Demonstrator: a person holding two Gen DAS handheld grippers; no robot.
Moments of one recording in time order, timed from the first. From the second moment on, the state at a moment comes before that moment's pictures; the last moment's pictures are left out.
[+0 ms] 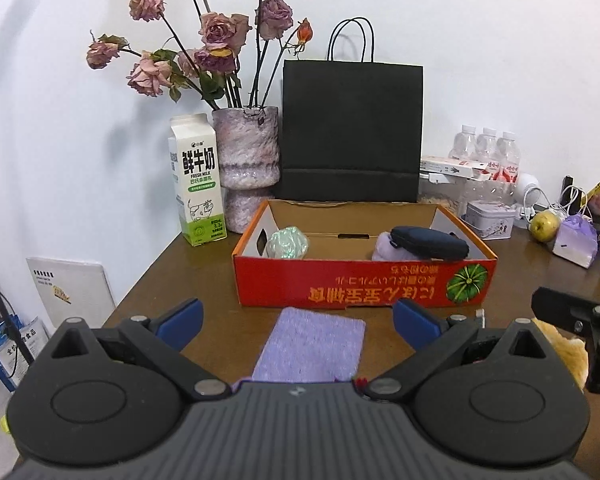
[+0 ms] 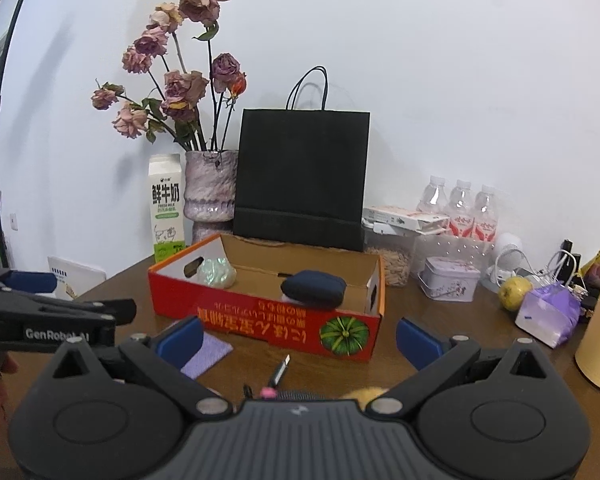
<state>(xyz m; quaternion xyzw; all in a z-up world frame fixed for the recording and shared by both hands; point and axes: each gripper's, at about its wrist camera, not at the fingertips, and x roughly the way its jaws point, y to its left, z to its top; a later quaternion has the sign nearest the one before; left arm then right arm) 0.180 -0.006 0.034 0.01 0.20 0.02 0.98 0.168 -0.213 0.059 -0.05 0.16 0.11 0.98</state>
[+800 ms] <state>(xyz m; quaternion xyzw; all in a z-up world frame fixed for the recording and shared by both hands) 0.117 -0.012 0.009 0.02 0.23 0.02 0.97 0.109 -0.258 0.009 -0.03 0.22 0.10 0.97</state>
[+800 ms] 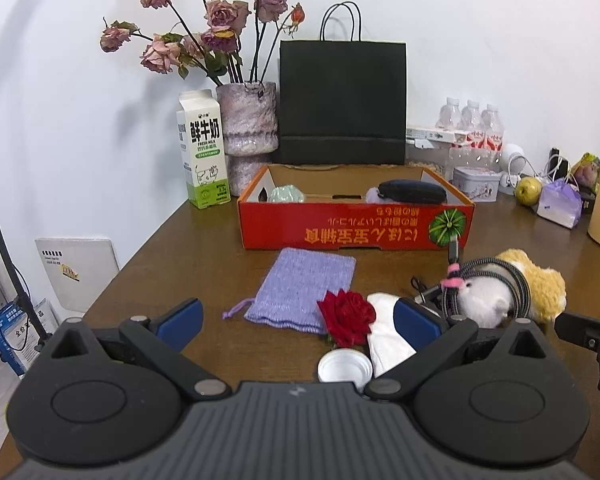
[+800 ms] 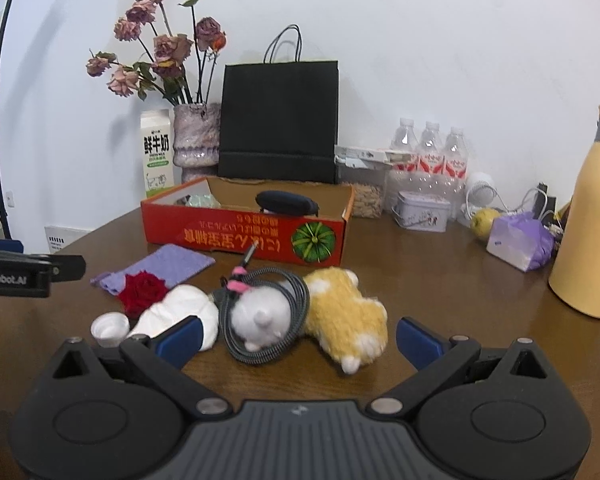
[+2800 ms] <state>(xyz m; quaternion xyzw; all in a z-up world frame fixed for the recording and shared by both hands) 0.144 -0.011 -0.040 0.00 0.27 -0.02 0.96 0.120 -0.256 -0.024 -0.03 0.23 0.08 0.97</state>
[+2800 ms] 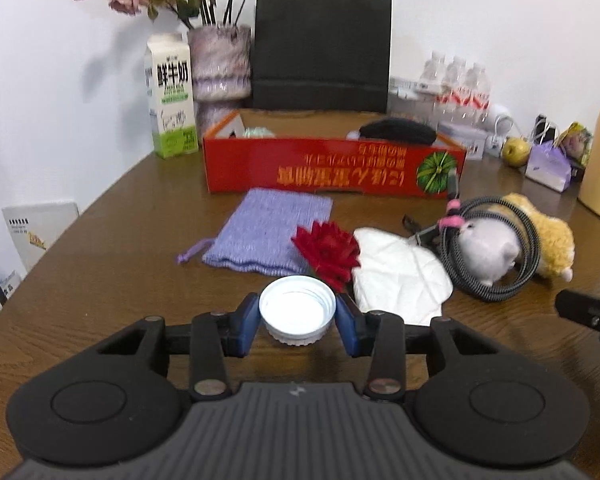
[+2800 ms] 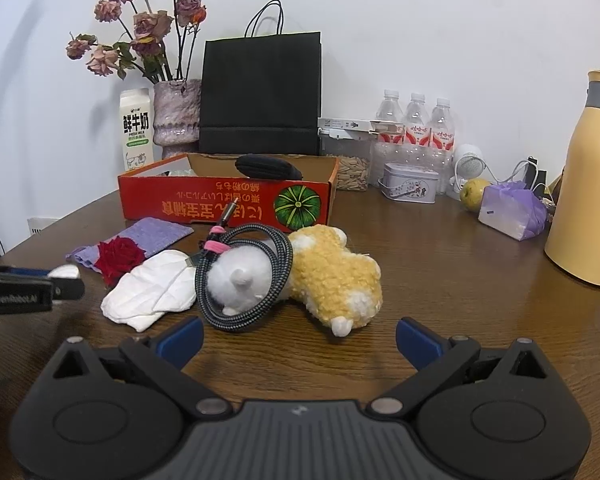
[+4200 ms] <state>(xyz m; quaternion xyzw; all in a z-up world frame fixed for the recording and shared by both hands) 0.178 0.020 -0.012 -0.01 0.23 -0.01 0.97 0.198 -0.163 -0.034 -0.22 0.23 0.06 0.95</state>
